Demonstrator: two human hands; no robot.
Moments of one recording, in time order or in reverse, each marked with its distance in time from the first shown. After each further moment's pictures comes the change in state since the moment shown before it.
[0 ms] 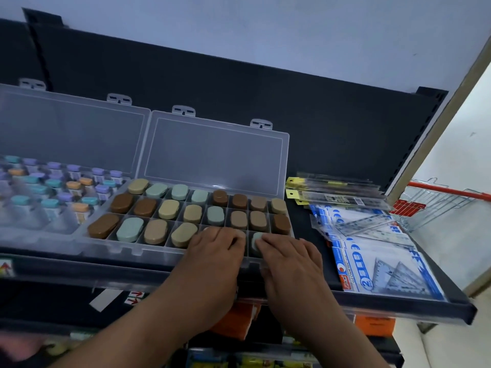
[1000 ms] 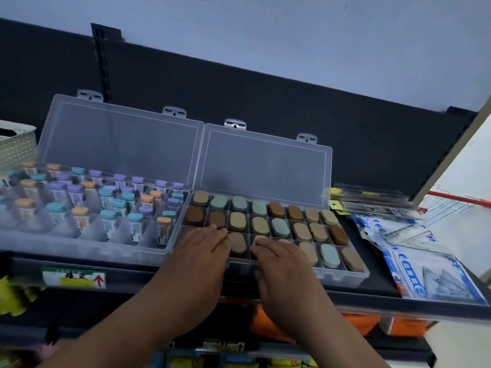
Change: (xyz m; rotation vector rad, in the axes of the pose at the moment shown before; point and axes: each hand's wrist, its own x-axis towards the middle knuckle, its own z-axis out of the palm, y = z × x) left_hand -0.059 -0.154 0.000 0.069 0.231 0.121; right_hand 0.038 -0.136 0.019 -0.066 -0.007 -0.066
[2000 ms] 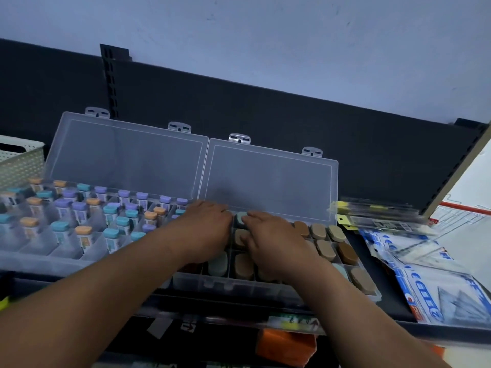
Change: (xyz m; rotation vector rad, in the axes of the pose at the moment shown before) left_hand 0.094 -0.045 -0.021 0.032 -0.330 -0.039; right_hand 0.096 0.010 -0.012 0.049 -0.157 -0.077
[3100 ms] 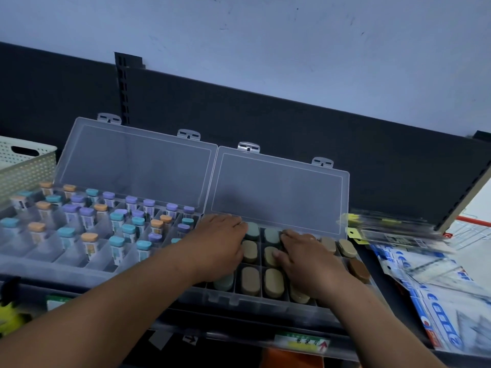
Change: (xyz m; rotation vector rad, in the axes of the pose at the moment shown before) left_hand -0.002 0.009 0.003 -0.157 0.006 0.000; right_hand -0.007 0.042 0.006 -0.006 -0.172 0.205
